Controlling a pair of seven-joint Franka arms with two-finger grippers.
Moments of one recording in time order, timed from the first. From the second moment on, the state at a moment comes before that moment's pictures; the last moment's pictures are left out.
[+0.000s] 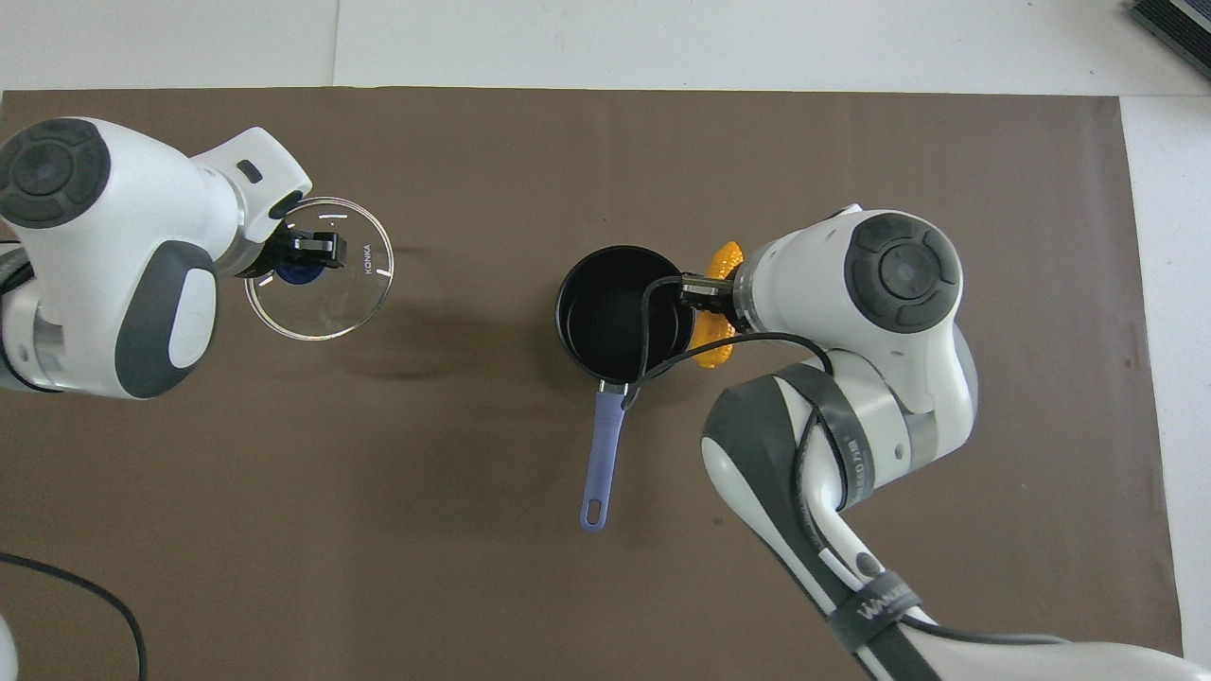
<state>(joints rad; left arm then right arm) -0.18 0.21 0.02 -1.79 -0.01 2.17 -0.03 0.41 0.21 0.02 -1.83 0.06 2.26 0.65</state>
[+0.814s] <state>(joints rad) 0.03 0.31 0.01 -1.84 -0.04 2.29 0.25 0.48 0.39 0.02 -1.75 0.06 2.39 0.84</state>
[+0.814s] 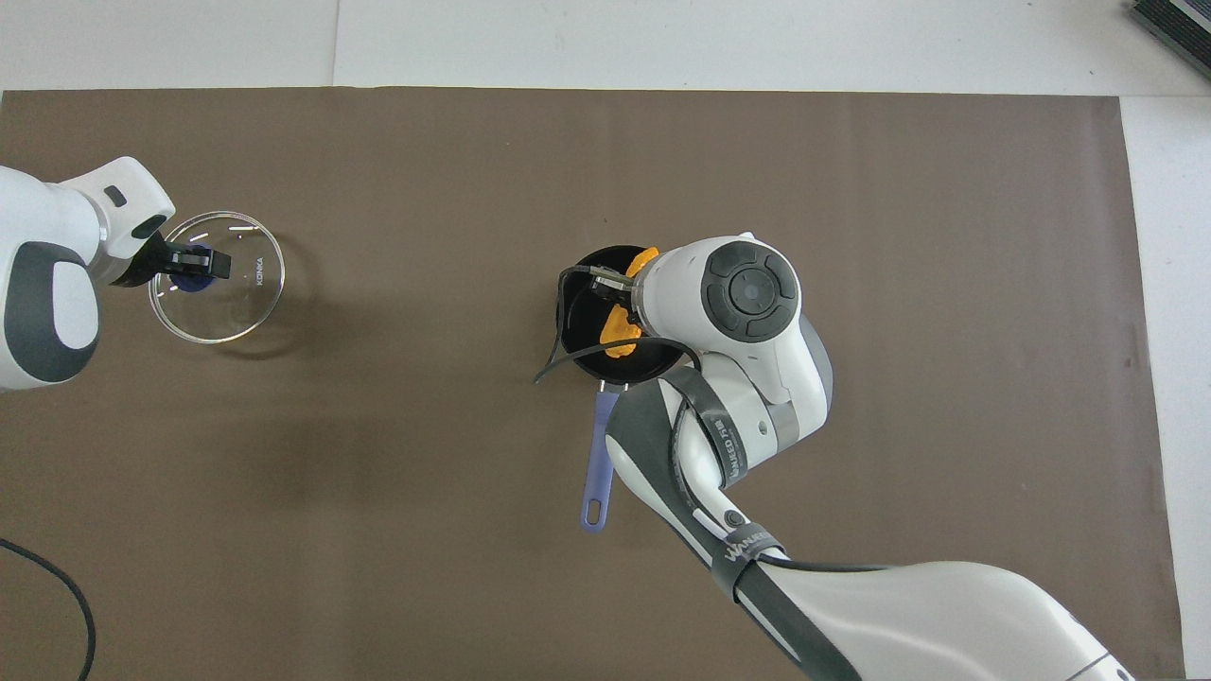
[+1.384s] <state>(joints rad) 0.03 0.34 0.01 -1.85 -0.04 2.32 0.31 0.50 0.42 0.03 -1.76 0.06 2.39 0.82</state>
